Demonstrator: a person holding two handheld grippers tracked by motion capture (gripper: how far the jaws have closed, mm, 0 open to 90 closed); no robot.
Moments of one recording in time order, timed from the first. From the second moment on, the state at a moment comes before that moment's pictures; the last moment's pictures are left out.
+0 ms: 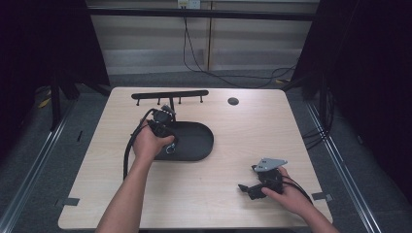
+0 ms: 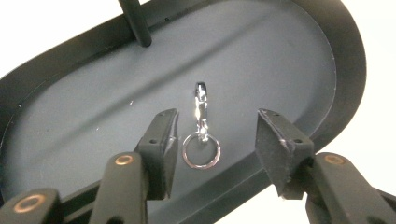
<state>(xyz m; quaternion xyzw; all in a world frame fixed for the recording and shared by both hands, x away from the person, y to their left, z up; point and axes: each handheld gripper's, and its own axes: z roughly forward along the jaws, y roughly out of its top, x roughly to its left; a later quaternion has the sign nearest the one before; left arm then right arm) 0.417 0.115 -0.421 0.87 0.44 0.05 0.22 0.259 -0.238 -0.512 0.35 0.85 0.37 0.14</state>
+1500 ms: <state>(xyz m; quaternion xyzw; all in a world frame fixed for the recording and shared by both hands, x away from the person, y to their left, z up) 0.386 0.145 -0.415 0.87 0.41 0.06 0.26 0.259 -0.238 -0.512 0.35 0.85 0.37 0.14</state>
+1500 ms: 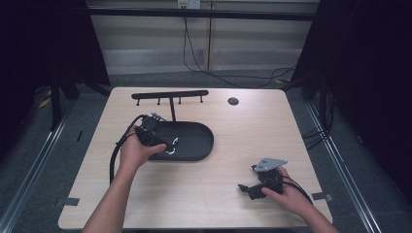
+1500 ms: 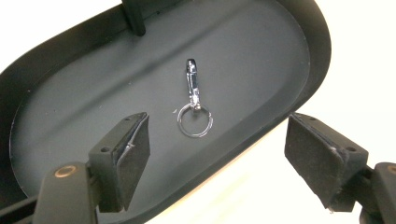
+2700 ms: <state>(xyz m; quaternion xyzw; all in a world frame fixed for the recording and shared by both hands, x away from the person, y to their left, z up) 0.360 0.167 -0.423 0.88 0.38 0.04 0.28 0.259 -0.238 -0.512 0.35 0.85 0.37 0.14</state>
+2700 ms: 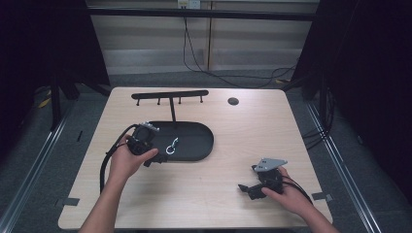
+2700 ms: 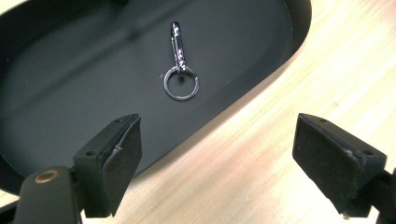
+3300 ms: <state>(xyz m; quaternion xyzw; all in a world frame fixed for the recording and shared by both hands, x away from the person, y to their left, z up) 0.349 0.176 -0.432 0.88 0.38 0.03 0.27 0.259 -0.238 -0.512 0.35 0.85 0.37 0.14</state>
